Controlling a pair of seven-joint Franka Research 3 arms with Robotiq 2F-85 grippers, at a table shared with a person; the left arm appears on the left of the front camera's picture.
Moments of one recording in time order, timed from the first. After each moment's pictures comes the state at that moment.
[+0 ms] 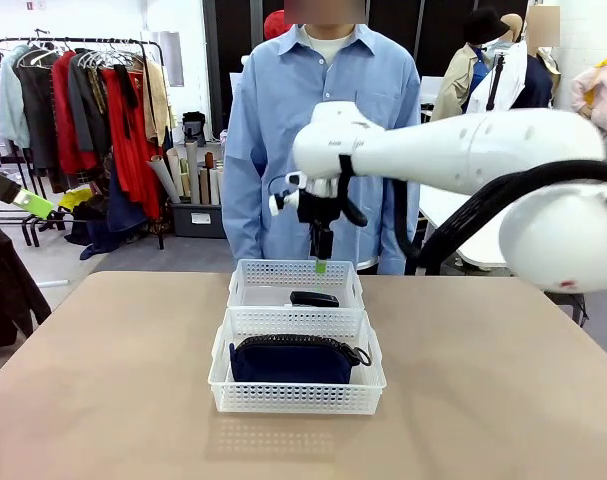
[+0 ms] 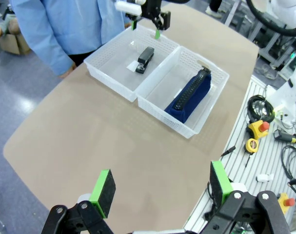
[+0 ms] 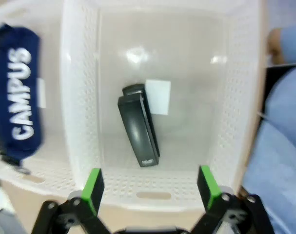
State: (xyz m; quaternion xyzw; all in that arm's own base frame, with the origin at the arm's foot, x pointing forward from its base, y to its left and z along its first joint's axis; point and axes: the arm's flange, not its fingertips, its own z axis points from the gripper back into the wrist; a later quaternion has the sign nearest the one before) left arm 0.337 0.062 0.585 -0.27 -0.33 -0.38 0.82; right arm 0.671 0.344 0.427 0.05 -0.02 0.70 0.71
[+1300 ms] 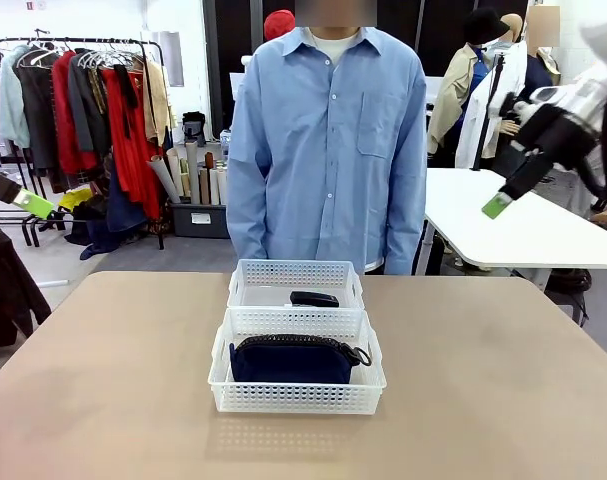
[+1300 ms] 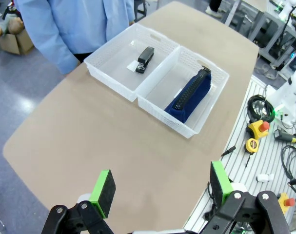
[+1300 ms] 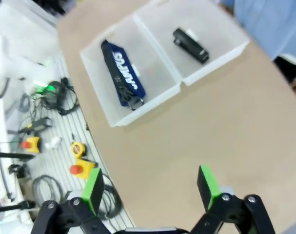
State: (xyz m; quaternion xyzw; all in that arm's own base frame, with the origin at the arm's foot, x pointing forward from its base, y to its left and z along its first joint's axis) left arm 0.337 0.062 0.585 -0.27 -0.33 -0.38 0.82; right arm 0.467 0.014 0.578 0.28 -0.16 0.44 0.84
